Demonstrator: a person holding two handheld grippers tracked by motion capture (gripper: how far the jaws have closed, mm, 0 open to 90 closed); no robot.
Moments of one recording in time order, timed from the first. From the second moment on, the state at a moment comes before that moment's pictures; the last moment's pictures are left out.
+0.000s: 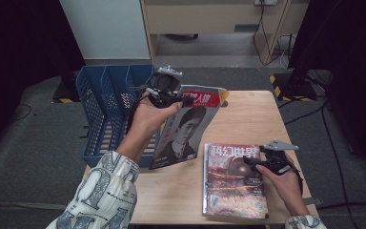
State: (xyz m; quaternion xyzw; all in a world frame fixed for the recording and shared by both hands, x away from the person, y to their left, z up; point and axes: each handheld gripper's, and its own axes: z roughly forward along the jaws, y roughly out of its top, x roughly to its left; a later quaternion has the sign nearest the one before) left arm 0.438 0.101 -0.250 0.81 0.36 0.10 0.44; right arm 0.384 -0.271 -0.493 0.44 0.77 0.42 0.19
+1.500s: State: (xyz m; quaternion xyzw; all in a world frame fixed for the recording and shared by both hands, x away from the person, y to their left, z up) left arm 0.402 0.253 -0.204 0.75 0.46 0.18 0.45; right arm 0.387 -0.308 -0.500 0.52 0.73 0.38 0.22
